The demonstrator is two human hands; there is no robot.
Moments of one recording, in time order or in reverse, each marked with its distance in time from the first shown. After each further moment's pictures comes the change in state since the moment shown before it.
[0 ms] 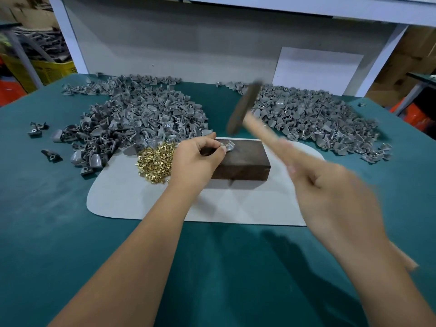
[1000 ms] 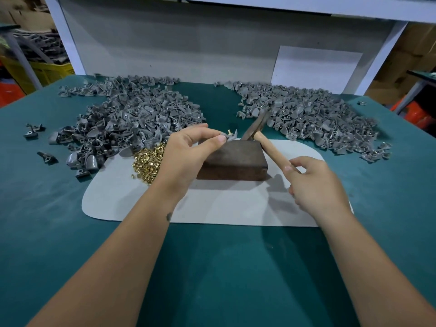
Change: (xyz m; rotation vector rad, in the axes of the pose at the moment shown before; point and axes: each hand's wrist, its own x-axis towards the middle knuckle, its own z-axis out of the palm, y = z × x) left_hand -0.006 0.024 -0.015 -0.186 -0.080 0.101; right_hand 0.040 0.040 0.043 0.253 -0.189 0.388
